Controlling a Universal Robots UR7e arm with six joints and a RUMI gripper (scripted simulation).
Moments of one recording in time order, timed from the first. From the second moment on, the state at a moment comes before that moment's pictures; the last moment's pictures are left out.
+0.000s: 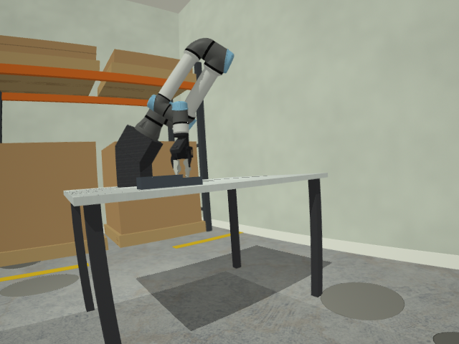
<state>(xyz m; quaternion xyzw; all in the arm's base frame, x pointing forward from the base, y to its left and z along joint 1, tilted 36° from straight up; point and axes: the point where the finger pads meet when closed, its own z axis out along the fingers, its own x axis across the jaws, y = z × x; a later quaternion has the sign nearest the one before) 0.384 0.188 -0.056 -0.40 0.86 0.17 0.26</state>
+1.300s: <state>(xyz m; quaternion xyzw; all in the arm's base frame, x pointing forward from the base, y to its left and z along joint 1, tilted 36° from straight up) 0.388 0.195 -0.067 -0.40 0.86 0.16 0.26</state>
